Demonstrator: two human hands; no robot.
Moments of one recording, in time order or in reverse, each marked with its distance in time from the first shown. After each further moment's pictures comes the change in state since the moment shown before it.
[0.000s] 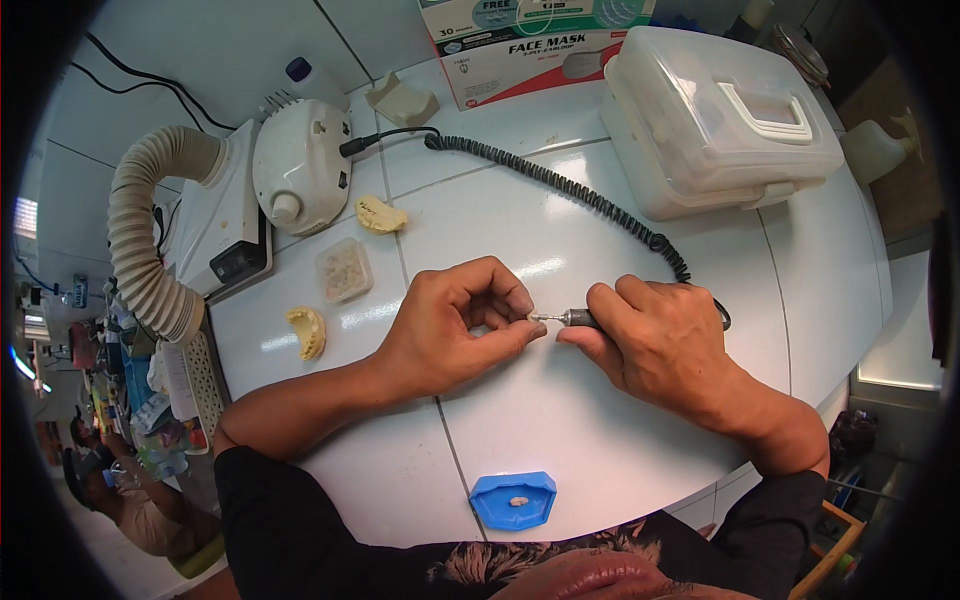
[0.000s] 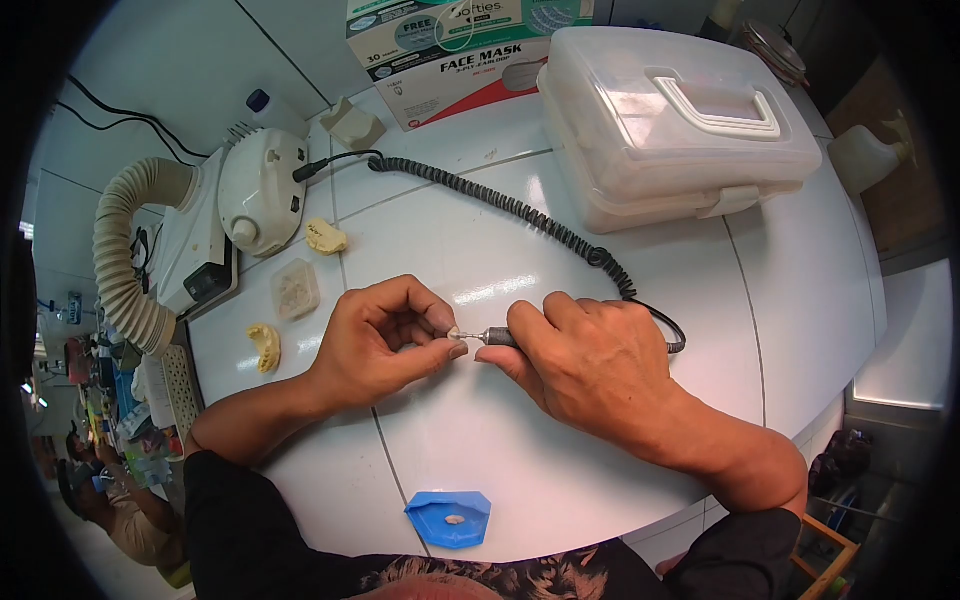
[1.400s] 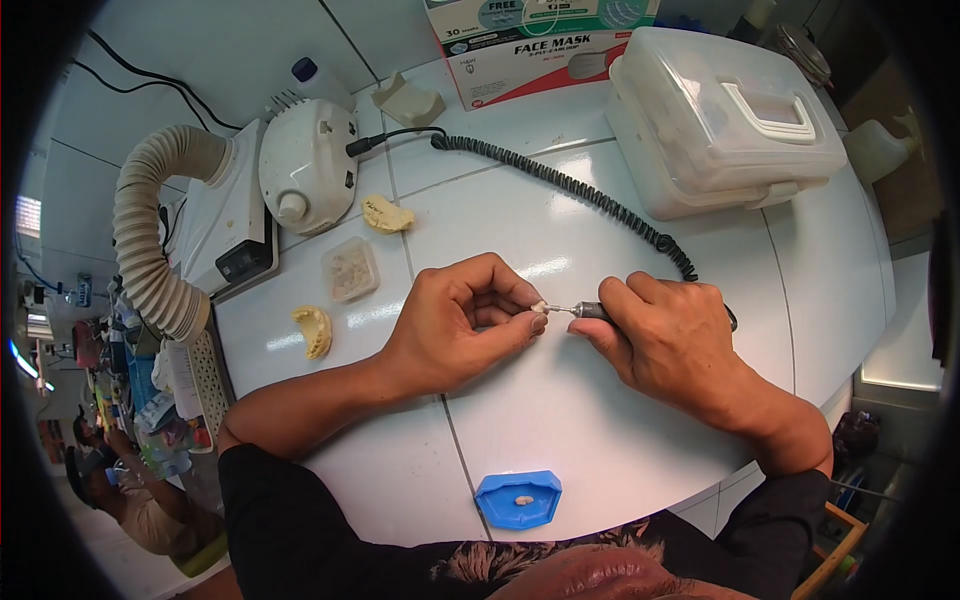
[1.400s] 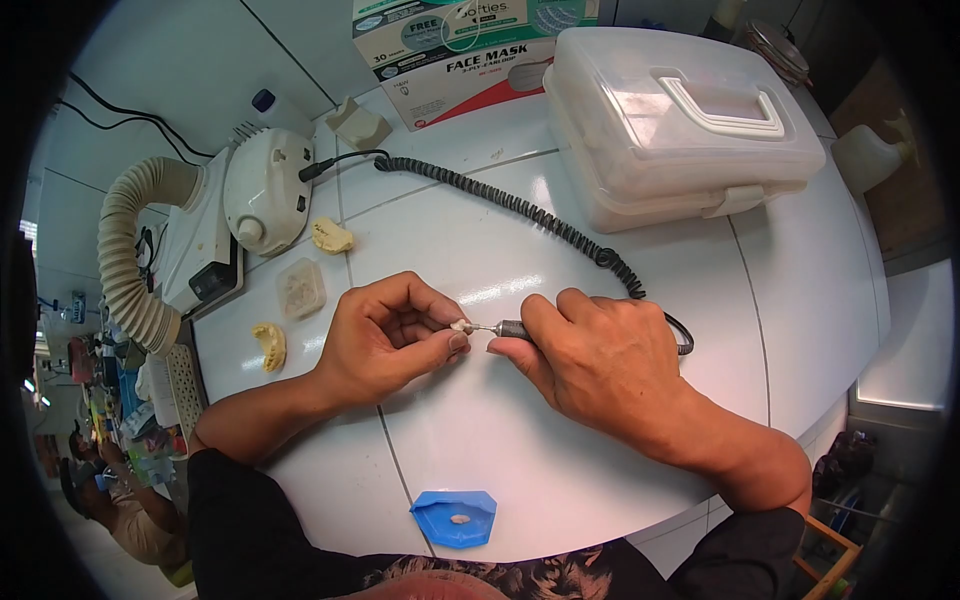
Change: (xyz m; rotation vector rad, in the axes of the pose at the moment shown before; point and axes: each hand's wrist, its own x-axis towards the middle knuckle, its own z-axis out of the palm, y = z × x) left_hand 0.000 -0.002 -0.001 -0.124 -0.012 -0.024; right_hand 0.000 0.001 -0.001 0.015 -0.009 0.049
